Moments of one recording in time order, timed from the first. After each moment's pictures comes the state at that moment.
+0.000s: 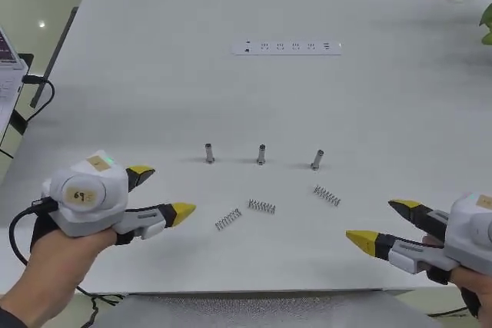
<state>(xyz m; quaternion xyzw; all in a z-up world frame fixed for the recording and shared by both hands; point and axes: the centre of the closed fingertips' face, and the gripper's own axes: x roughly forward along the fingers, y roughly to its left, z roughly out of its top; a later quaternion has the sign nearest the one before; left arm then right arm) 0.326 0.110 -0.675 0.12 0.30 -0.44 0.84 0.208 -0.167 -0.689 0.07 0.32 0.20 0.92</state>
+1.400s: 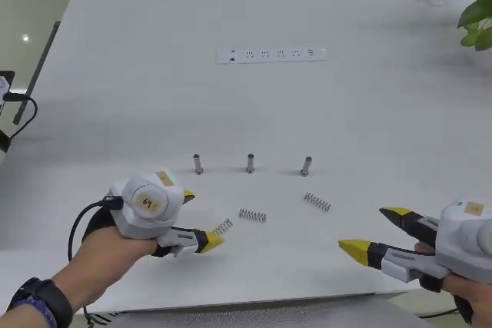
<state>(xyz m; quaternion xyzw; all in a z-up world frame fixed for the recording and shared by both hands) 0.297 0.042 -0.736 0.20 0.34 -0.55 0.73 0.202 -0.168 -0.691 0.07 0.33 0.19 0.92</state>
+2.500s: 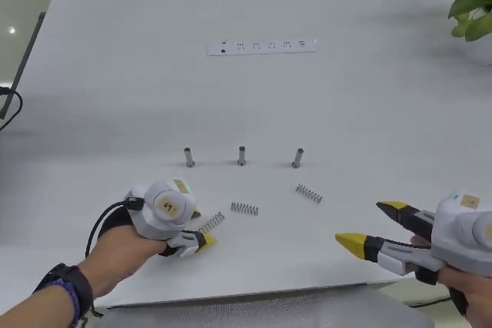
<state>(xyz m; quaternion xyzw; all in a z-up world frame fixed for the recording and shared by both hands) 0.284 0.040 -0.789 0.24 0.38 -0.55 0.70 0.196 -0.175 -0.693 0.08 0.33 0.18 0.92</state>
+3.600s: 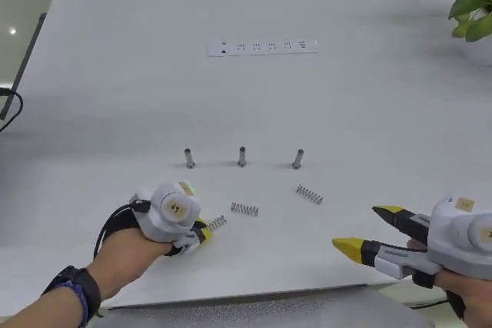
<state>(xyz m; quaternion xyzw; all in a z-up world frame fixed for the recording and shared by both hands) 0.283 0.041 -0.790 0.24 0.40 -0.54 0.70 0.194 -0.166 -0.698 0.08 0.34 0.20 0.92</state>
